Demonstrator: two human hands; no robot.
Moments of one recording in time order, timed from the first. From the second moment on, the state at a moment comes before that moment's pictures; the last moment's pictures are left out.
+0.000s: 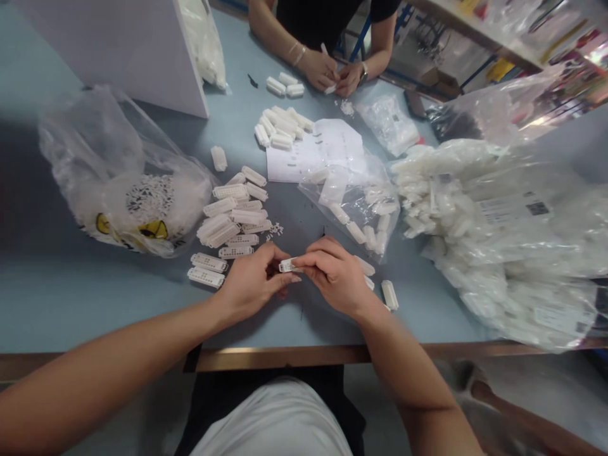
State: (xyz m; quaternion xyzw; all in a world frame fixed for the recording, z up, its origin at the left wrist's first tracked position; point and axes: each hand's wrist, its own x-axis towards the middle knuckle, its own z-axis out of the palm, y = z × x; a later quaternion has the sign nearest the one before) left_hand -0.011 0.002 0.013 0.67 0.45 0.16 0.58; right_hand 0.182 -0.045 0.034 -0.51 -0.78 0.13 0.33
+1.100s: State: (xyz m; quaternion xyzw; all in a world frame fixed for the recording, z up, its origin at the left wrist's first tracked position) left_hand -0.012 -0.002 0.015 0.68 0.43 0.17 0.57; right_hand 0.181 -0.032 0.035 -0.54 -0.51 0.58 0.33
